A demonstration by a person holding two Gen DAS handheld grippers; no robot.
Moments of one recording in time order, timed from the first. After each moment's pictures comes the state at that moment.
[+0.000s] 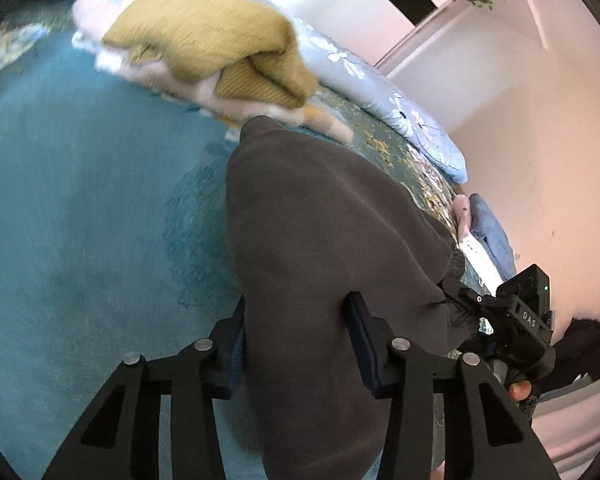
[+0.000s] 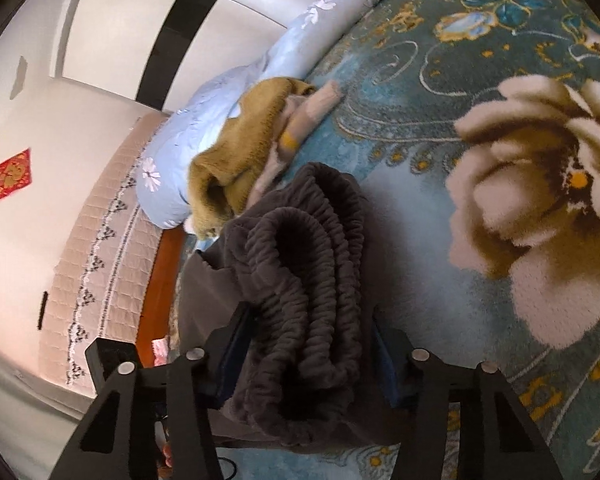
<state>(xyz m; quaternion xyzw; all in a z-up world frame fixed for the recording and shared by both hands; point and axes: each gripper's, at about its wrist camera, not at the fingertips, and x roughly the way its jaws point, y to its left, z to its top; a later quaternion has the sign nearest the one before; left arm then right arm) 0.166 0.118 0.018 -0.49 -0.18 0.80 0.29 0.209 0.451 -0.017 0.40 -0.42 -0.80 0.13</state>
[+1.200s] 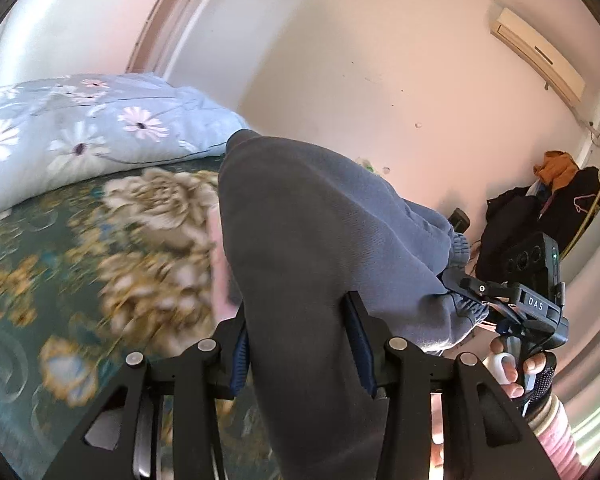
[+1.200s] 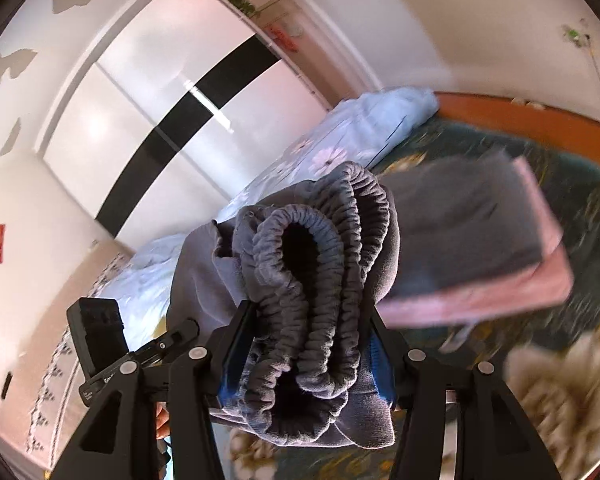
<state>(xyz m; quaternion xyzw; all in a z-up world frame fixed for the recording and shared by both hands) 0.123 0.619 0.174 -0.38 -0.04 0.71 0.59 0.330 0.840 0.192 0.24 -0.35 -0.90 -0.09</state>
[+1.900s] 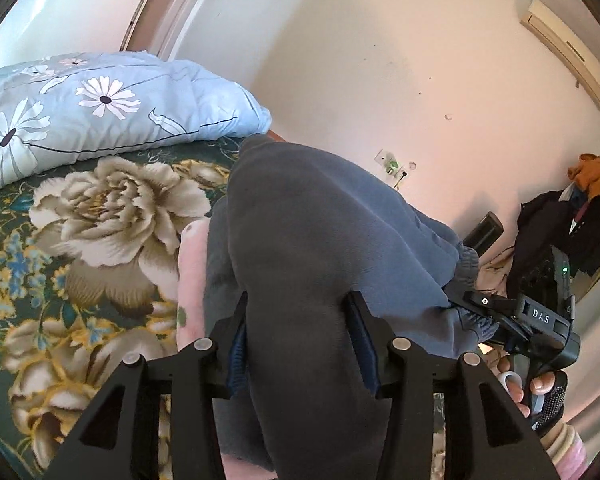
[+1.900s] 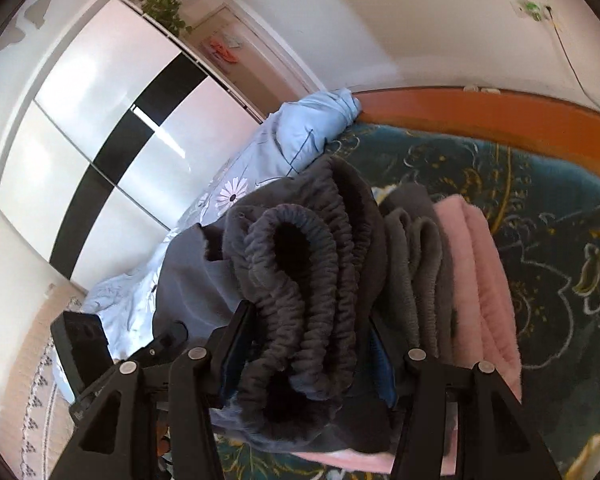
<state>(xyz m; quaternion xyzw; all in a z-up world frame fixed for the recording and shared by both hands) 0.061 0.784 0.090 -0.39 -0.03 0.72 0.58 0.274 1.003 0.099 0.24 -0.40 -0.87 -0.15</state>
